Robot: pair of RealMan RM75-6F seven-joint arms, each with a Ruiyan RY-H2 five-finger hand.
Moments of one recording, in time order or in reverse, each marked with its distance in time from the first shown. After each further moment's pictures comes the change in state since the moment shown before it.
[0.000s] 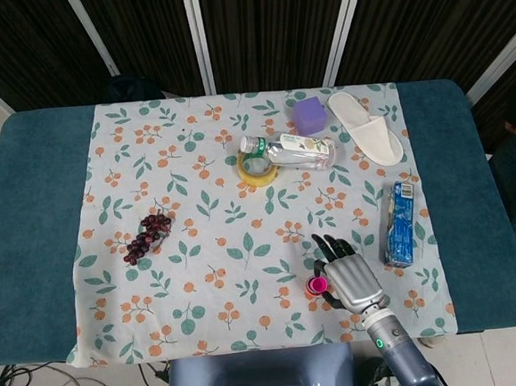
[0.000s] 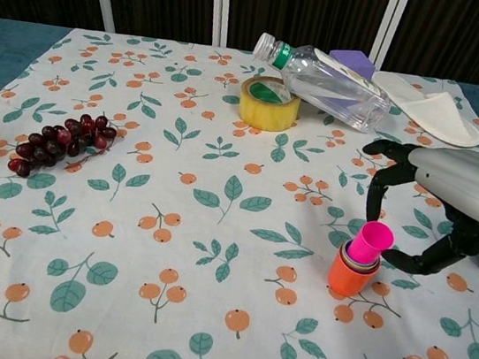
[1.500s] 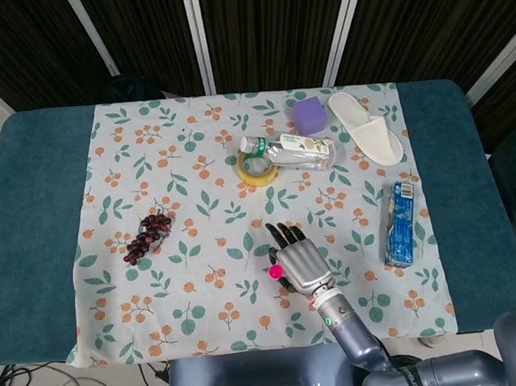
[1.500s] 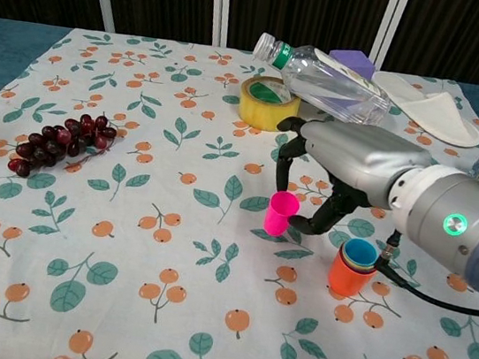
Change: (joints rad) left arm 0.005 0.007 -0.006 0.002 -0.009 0.001 -0.022; right arm 0.192 -0.201 0.141 0.157 0.162 -0.062 -0.073
